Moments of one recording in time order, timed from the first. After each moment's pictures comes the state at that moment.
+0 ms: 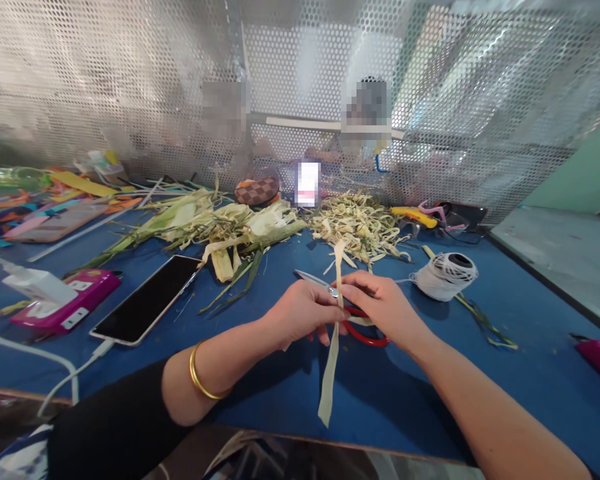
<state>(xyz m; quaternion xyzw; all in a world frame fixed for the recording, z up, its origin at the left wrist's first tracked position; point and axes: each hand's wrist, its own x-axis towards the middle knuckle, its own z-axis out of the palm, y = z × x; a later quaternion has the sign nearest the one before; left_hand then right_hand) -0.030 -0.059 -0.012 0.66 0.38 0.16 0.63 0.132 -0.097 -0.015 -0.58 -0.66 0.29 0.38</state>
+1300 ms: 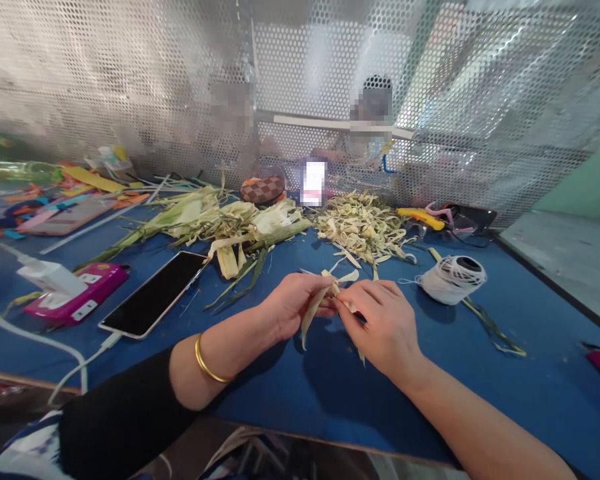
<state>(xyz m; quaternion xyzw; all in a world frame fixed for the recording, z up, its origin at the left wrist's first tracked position) -0.027 -0.048 -0.014 0.36 0.40 0.29 0.79 0.112 -0.111 -0.029 -0.48 -0.78 -0.19 0.35</state>
